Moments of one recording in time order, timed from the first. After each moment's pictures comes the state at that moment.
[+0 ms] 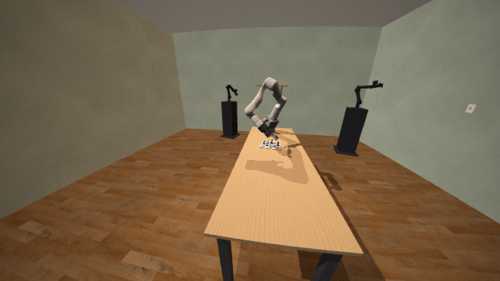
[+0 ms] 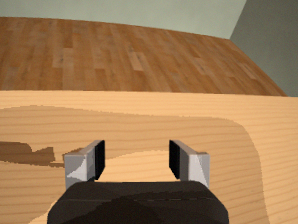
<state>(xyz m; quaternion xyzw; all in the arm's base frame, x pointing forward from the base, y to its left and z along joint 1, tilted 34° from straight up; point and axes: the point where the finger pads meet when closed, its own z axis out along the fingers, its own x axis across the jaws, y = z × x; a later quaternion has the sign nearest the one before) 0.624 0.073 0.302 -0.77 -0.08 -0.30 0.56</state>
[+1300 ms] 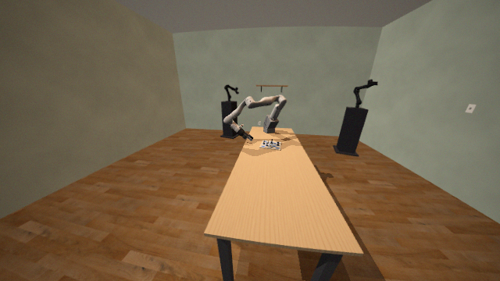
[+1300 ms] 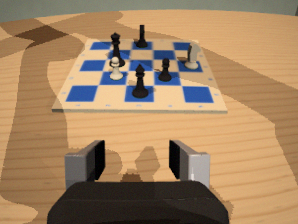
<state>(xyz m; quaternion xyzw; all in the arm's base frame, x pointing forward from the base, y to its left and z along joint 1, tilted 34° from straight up) 0.474 -0.133 -0.015 -0.79 -0.13 -0.17 0.57</state>
